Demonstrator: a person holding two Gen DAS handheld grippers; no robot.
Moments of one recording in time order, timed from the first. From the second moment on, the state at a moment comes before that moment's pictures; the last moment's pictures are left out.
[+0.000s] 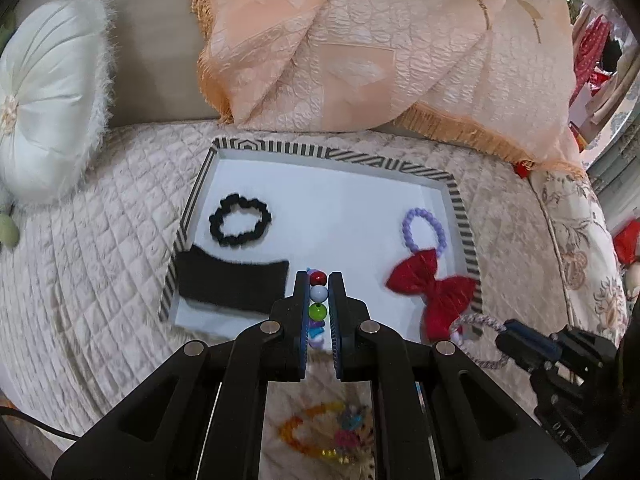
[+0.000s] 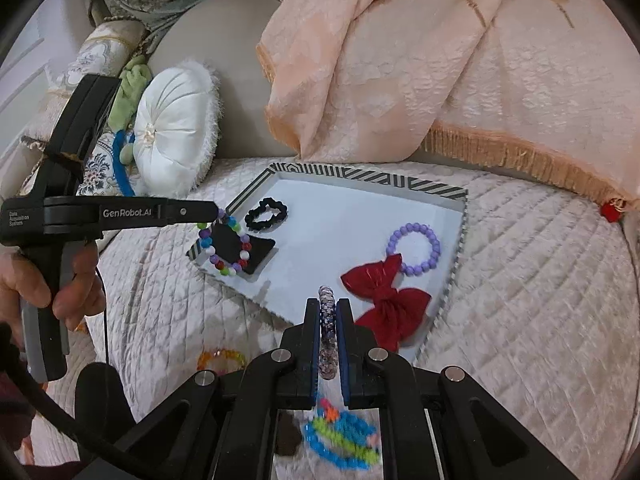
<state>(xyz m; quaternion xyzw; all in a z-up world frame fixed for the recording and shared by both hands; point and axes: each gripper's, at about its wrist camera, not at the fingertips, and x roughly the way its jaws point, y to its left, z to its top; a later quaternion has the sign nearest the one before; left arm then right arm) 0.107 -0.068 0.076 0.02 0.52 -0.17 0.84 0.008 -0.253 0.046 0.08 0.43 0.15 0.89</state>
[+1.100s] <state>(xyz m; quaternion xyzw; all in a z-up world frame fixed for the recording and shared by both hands) 0.199 -0.065 -0.018 -0.02 0.59 -0.11 0.80 0.053 -0.244 -0.025 0.11 0.49 0.14 0.85</state>
